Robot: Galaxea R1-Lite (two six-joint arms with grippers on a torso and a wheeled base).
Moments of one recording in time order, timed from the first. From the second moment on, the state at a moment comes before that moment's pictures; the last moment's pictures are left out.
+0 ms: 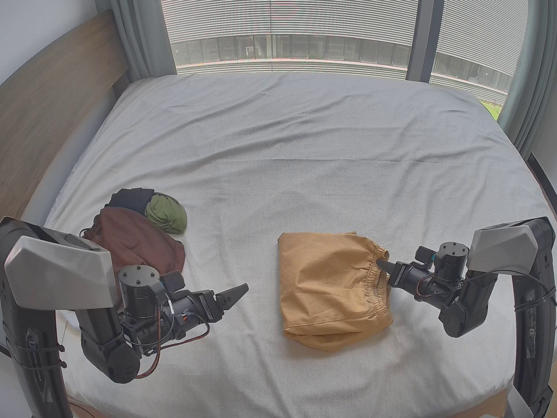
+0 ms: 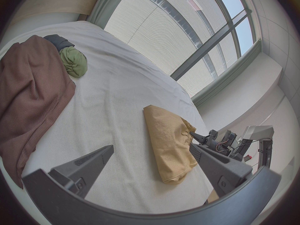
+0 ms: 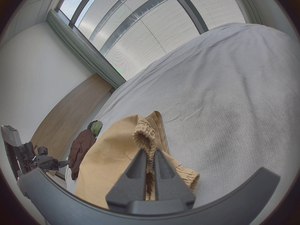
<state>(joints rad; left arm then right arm) -0.40 2.25 -0.37 -1.55 -0.21 -0.56 0.18 2.49 -0.69 -1.54 0.34 0.48</state>
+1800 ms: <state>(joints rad) -0.41 2.28 -0.35 -1.55 -0.21 -0.56 0.22 2.54 -0.51 -1.53 0.37 0.44</state>
